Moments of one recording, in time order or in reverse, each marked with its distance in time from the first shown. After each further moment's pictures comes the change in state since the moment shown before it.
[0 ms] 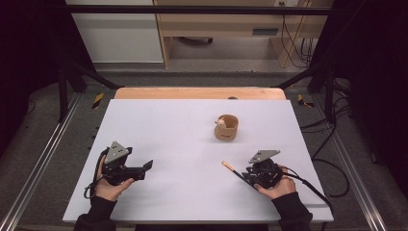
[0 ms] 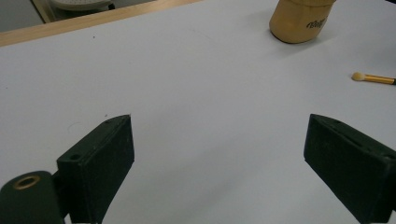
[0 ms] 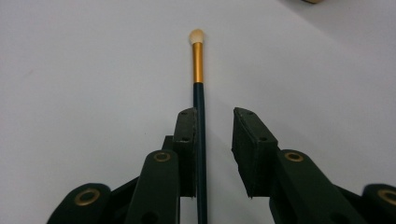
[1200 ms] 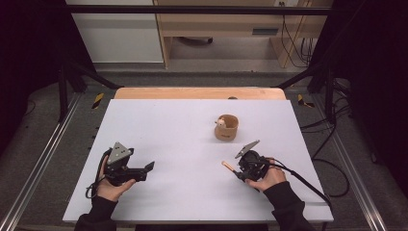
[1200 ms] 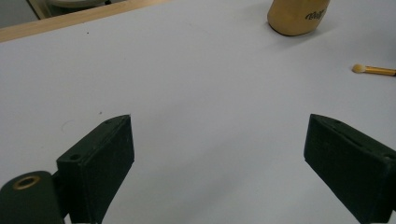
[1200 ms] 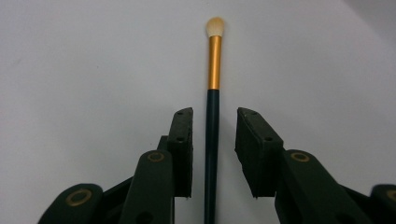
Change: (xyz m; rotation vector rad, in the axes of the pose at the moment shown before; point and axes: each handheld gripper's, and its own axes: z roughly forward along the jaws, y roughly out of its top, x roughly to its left) left arm -0.002 -0.001 0.003 0.025 -0.007 0.027; right arm 0.005 0.033 0.023 0.211 0.032 -0.051
